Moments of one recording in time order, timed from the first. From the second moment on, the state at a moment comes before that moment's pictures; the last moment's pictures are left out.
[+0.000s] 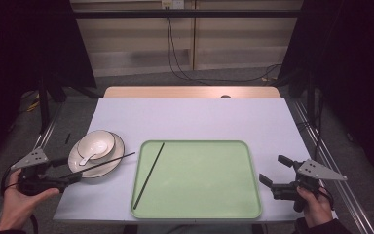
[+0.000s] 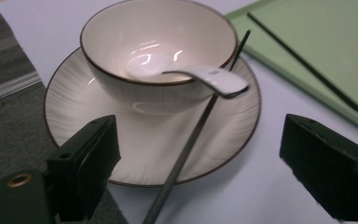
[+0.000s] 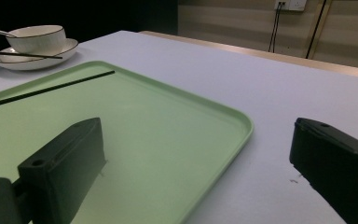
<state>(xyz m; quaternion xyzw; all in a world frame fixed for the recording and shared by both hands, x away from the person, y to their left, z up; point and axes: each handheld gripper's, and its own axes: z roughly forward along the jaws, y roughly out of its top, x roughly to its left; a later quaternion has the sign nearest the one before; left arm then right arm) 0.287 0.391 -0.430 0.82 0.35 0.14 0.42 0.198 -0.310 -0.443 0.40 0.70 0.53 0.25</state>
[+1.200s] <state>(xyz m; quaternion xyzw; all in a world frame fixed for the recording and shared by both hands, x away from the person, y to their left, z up) 0.314 0.361 -0.451 0.90 0.27 0.09 0.34 0.198 -0.310 -0.444 0.40 0.70 0.53 0.25</state>
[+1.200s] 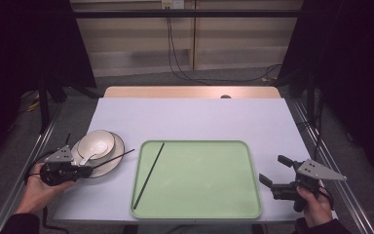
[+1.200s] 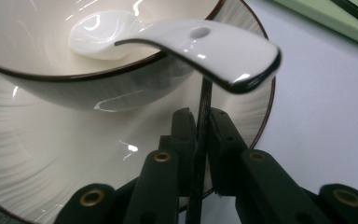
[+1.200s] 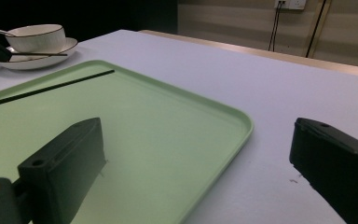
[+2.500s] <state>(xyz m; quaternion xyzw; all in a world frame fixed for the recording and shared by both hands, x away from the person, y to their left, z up) 0.266 0.327 -0.407 0.83 0.35 0.06 0.43 0.198 -0.311 -0.443 0.40 0.70 0.53 0.25</state>
